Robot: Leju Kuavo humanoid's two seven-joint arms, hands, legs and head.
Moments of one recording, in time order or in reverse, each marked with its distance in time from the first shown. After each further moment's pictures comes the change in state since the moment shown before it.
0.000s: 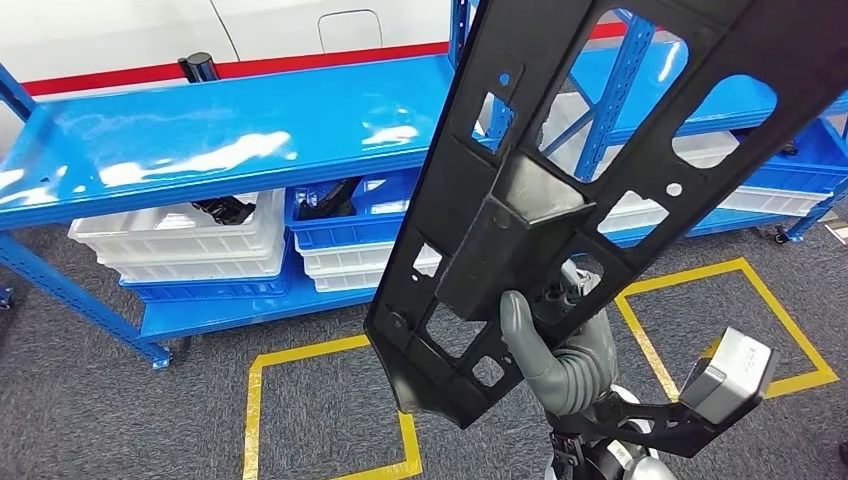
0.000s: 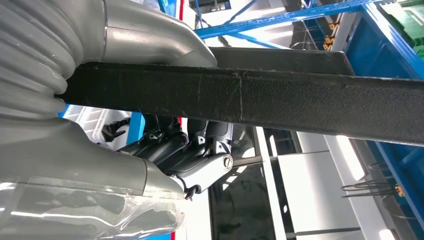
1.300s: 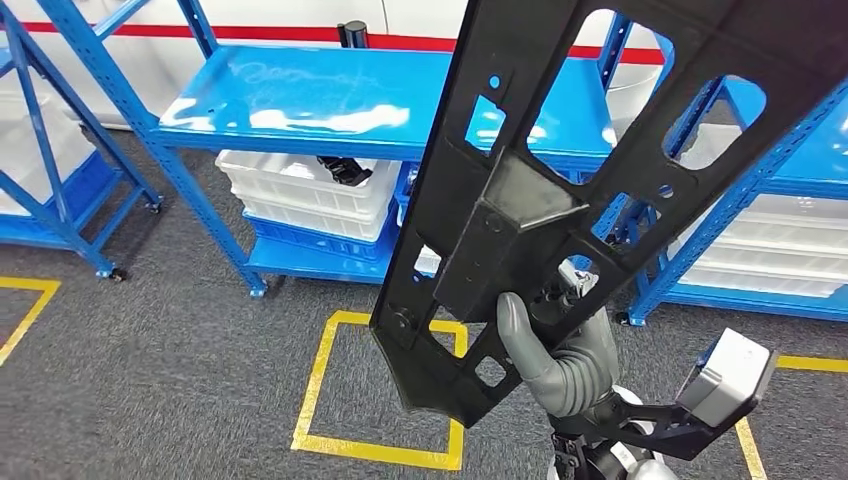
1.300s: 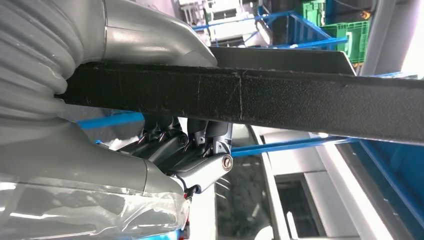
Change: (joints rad) left arm -0.003 -0.007 -0.006 0.000 -0.001 0.000 0.029; right arm -0.006 -0.007 0.008 -0.012 0.035 -0.005 0.032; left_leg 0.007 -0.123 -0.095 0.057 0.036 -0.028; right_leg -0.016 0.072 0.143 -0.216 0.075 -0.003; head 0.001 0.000
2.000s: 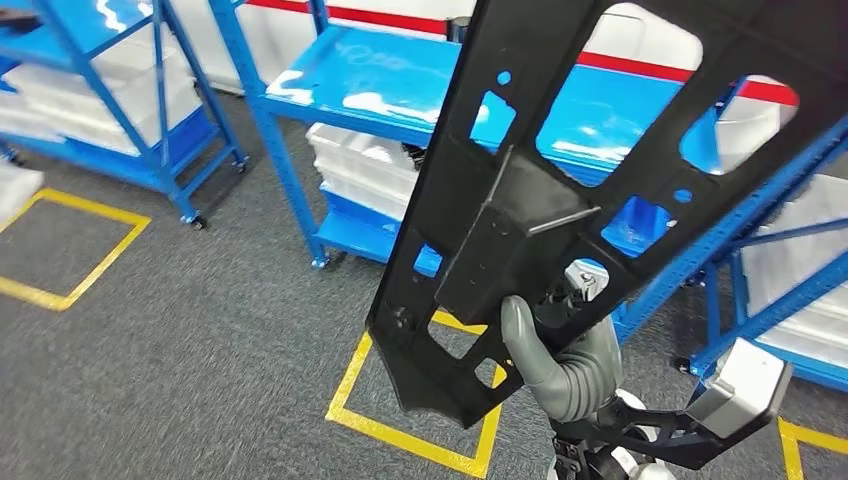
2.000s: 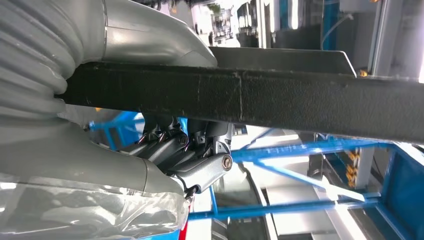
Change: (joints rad) left arm -0.001 0.009 -0.020 0.000 -0.023 -0.004 0.034; right arm 0.011 -0.001 0.001 -0.012 0.008 0.000 -0.020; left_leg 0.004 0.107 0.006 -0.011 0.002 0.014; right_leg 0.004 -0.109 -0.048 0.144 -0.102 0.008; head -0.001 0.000
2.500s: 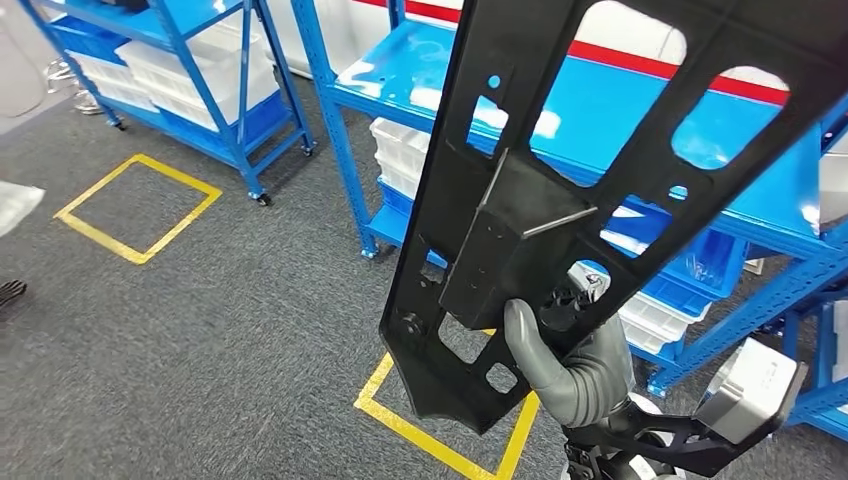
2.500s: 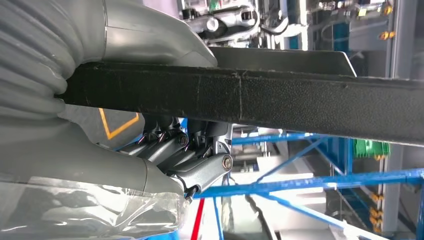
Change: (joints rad) left arm 0.003 -0.035 -0.010 0.000 0.011 -0.011 -0.005; right arm 0.003 -0.025 0.000 -0.059 0.060 -0.022 0.099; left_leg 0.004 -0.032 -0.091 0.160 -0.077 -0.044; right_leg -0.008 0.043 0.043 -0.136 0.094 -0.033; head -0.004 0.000
